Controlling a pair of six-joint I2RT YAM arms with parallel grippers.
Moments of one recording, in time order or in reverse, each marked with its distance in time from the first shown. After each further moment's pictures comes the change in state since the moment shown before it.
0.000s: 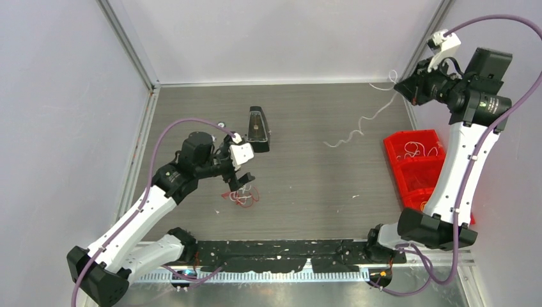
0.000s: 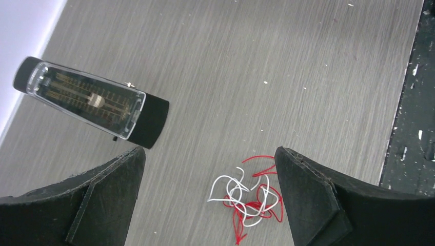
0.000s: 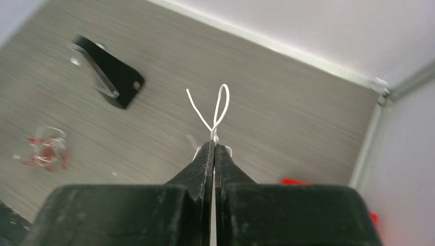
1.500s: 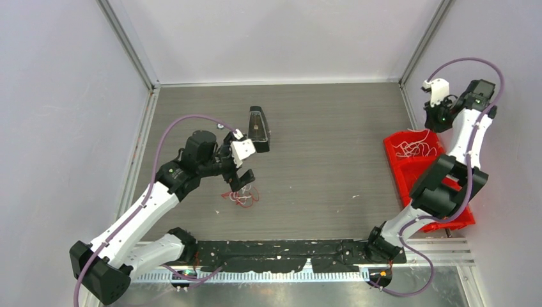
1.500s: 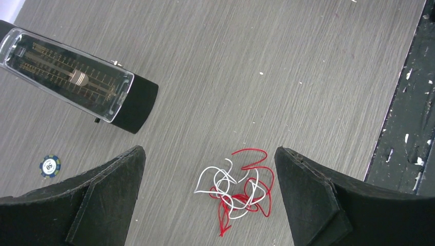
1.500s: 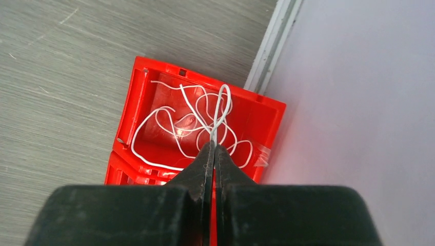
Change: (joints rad) left arm 0.000 0.039 0.013 -0.040 -0.031 -0.090; right arm -0.253 0.316 -0.292 0.102 0.376 -0.603
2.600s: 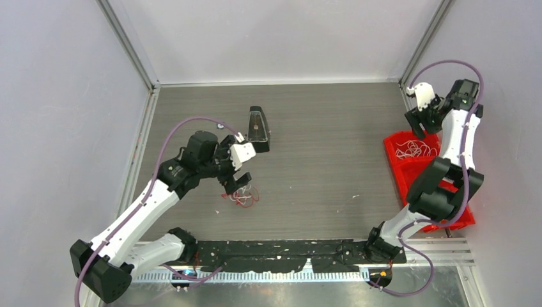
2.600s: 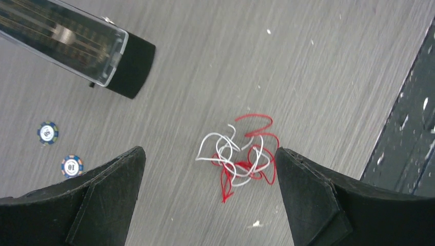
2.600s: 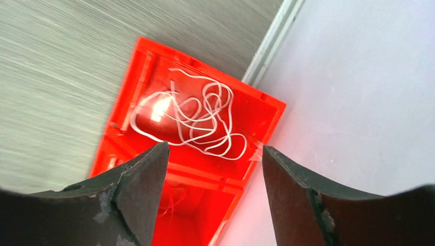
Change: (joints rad) left arm 0.005 0.004 0.019 -0.106 -0.081 0.041; right arm 0.085 -0.008 -0.119 0.069 0.166 -0.123
